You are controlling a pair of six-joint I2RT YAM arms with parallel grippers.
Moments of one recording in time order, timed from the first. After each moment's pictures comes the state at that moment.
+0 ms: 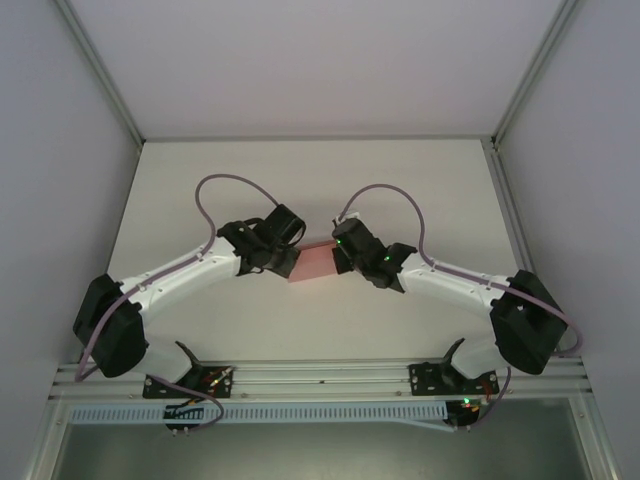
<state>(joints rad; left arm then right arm) -0.84 1.45 1.12 -0.80 -0.20 -0.29 0.87 1.43 0.89 -0.31 0.30 0.38</state>
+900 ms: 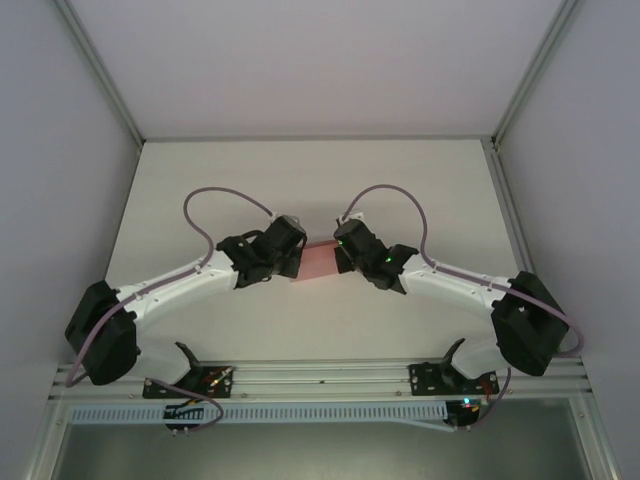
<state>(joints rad) -0.89 1.39 1.00 -0.62 -0.27 -0.55 0.87 1.42 0.87 -0.29 0.32 0.42</state>
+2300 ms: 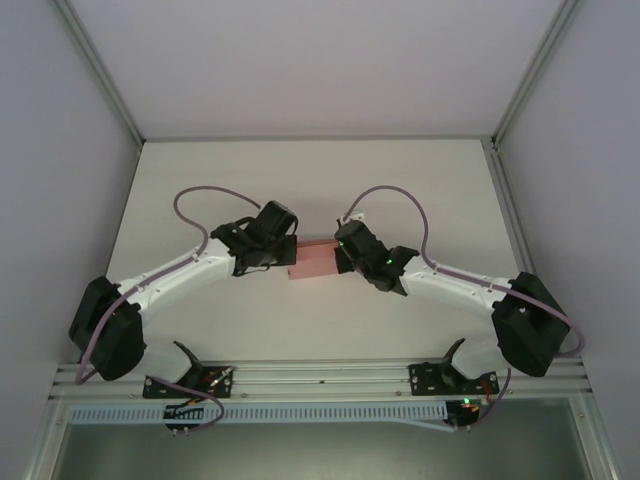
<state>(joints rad) -0.79 1.42 1.04 -0.63 -0.13 -0.67 0.87 1.41 0.85 -0.26 0.32 0.42</state>
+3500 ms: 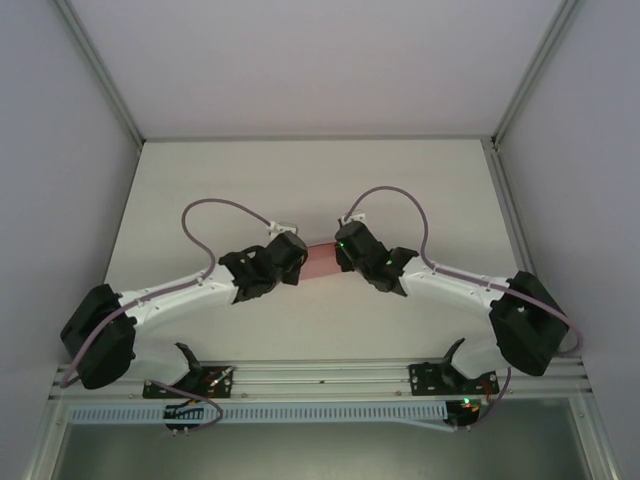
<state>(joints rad) -0.96 1.36 0.86 -0.45 -0.42 -0.59 0.87 1.39 0.84 -0.26 0.29 0.43</state>
